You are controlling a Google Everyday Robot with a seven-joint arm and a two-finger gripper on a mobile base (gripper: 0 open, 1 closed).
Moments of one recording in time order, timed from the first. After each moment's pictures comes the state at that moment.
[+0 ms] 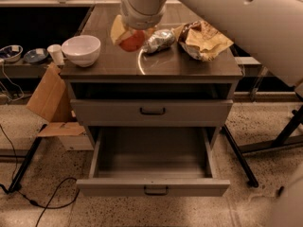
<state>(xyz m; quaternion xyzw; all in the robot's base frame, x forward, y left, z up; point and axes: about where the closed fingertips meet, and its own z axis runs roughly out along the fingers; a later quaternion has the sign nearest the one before) 0.674 0.039 0.948 -0.20 0.93 0.08 0.30</state>
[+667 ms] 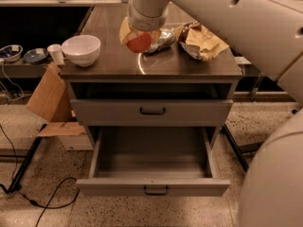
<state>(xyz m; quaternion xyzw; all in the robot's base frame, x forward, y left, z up) 0.702 0.021 0.927 -0.12 0.95 0.07 0.28</state>
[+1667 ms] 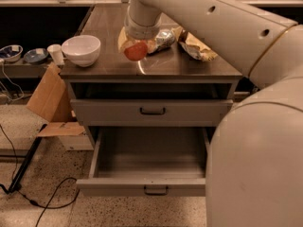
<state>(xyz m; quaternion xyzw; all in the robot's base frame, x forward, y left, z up) 0.724 0.031 0.884 -0.09 0.96 0.08 0.24</state>
